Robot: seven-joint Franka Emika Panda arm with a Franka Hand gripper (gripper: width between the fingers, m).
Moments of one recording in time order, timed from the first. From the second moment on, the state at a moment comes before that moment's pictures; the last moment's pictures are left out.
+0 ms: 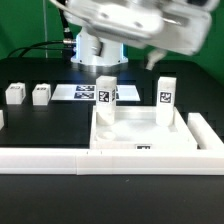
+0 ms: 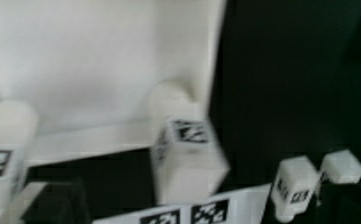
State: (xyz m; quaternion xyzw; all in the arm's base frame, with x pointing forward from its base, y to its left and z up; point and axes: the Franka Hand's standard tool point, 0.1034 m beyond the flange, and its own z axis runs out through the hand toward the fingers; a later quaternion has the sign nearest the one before) arm 0.553 -0.013 0.142 -0.04 -0.99 0.11 0.12
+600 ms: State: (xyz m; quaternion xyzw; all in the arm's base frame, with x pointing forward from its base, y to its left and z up) arm 0.546 -0.019 0.135 -0.27 -0.95 0.13 0.10
